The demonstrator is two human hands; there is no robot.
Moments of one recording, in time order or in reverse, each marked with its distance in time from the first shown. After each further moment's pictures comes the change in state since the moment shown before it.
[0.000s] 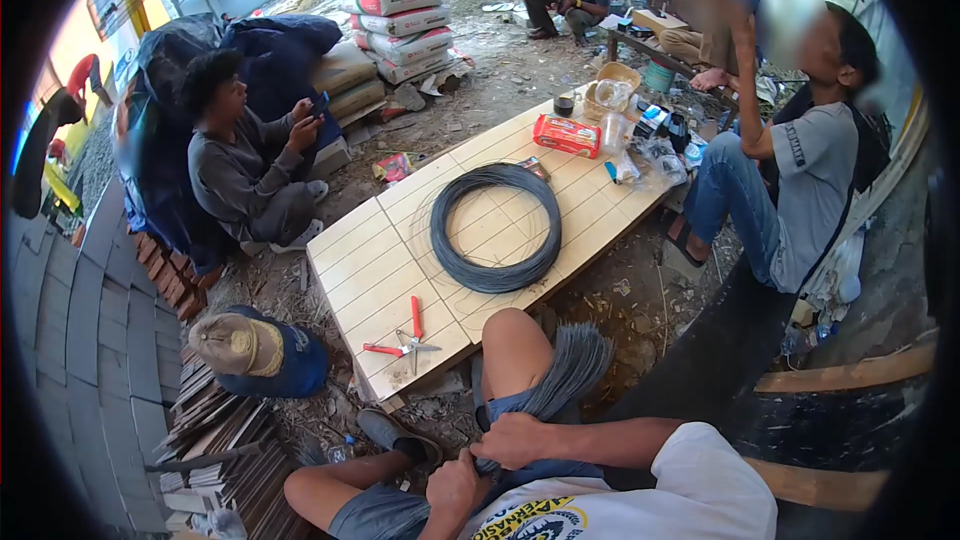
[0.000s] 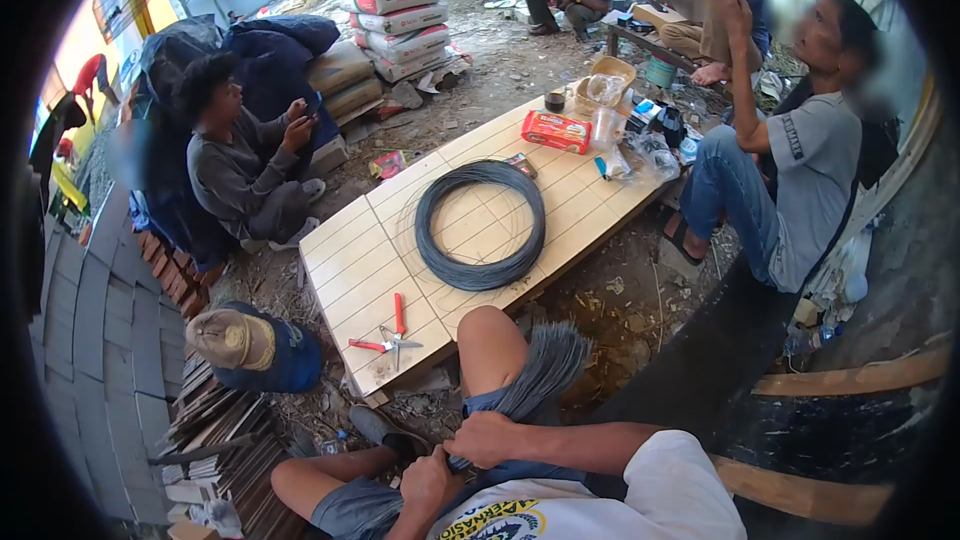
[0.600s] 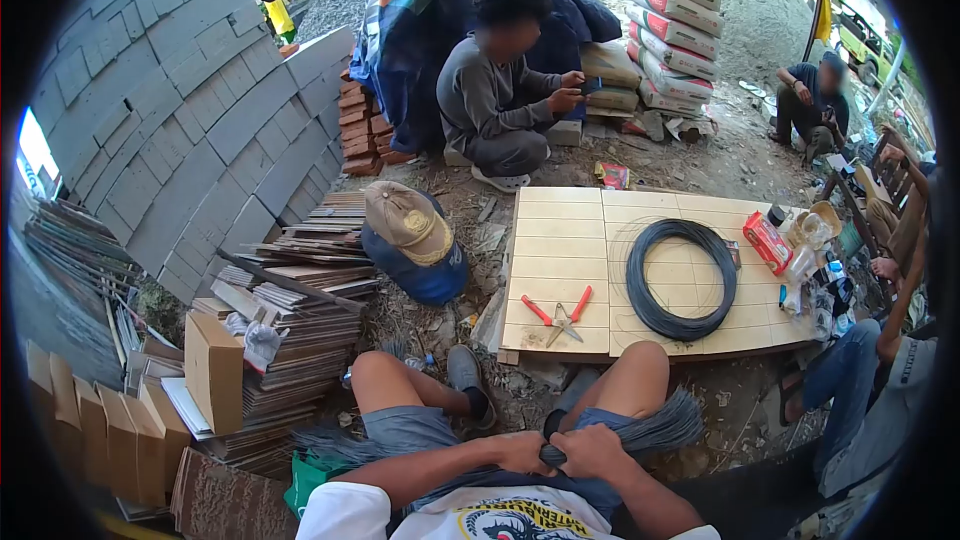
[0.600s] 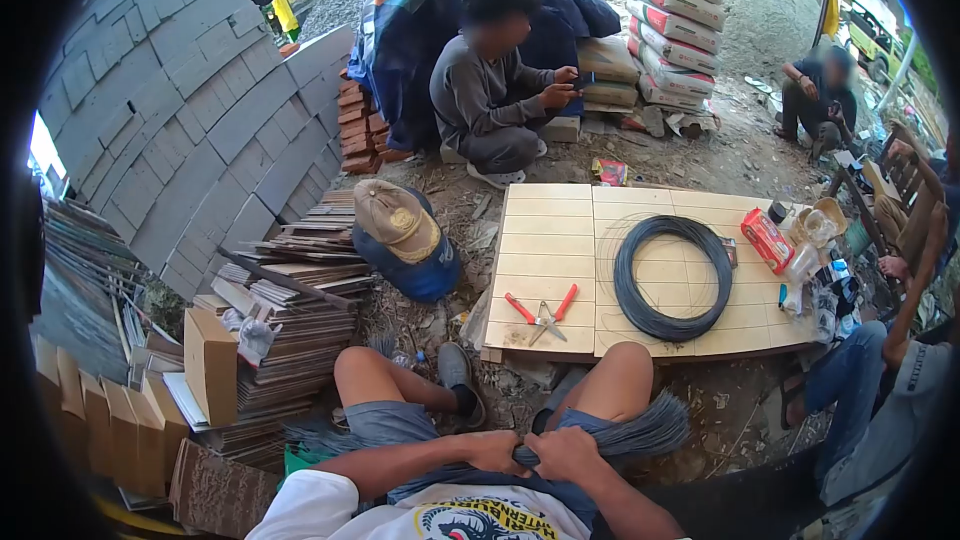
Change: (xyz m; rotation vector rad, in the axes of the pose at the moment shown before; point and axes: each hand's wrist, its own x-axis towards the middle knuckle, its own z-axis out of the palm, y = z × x) left_hand 0.022 -0.036 0.009 -0.581 -0.291 0.387; right_hand 0.003 -0.012 -0.025 -0.066 -0.220 0.070
